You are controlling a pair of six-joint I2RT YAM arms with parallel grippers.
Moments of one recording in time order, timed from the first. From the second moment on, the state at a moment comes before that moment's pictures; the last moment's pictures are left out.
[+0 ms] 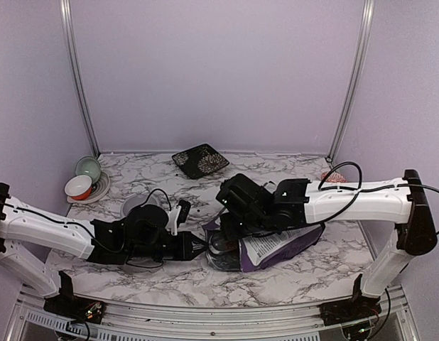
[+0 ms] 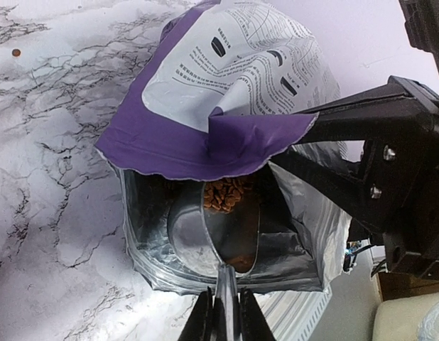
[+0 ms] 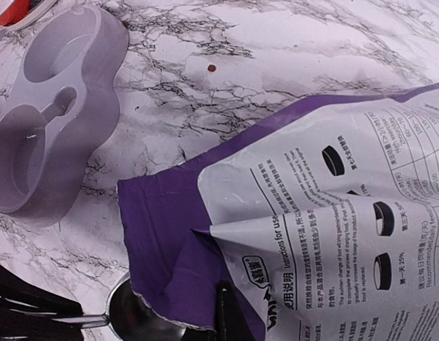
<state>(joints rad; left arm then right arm) -1.17 1.41 0.66 0.22 -0.04 -0.92 1.15 1.64 1.28 -0.62 0.34 0.69</state>
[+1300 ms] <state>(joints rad) -1.14 1.31 0.86 0.10 -0.09 -0.77 1.01 1.47 1.44 -0.76 0.35 0.55</state>
